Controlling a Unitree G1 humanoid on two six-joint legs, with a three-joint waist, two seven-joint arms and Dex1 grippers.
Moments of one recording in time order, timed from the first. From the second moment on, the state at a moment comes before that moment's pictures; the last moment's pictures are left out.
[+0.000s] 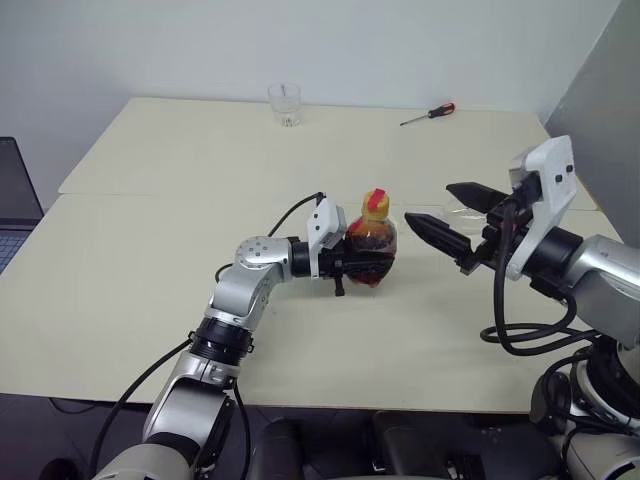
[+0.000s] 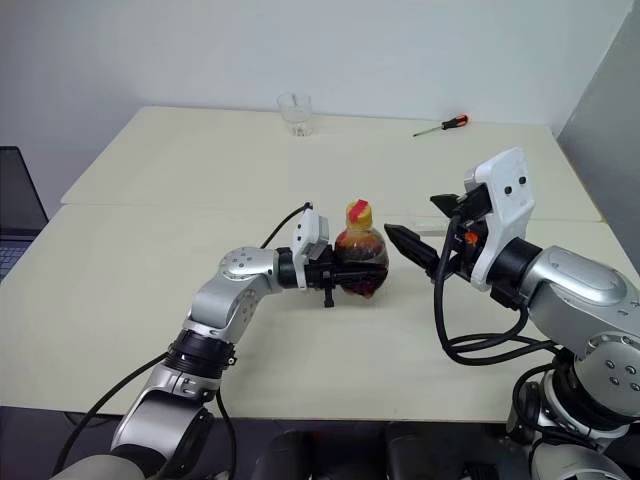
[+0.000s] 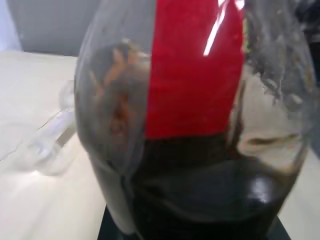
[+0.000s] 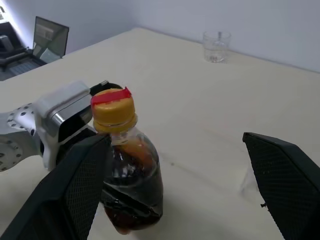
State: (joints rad) left arm -0.65 0.29 -0.19 0.21 -0.31 0.25 -1.16; right arm -0.65 -0.38 -0.49 -0.88 0.93 1.61 0.19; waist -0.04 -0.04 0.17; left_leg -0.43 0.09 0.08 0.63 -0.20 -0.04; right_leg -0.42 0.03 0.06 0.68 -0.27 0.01
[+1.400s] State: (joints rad) left arm -0.68 0.24 -0.23 0.37 -0.22 0.13 -1.17; right arm -0.59 -0.09 -0.29 -0.92 0.88 1.61 -0.20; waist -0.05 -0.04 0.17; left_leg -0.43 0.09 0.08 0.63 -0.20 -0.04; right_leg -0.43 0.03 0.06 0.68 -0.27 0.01
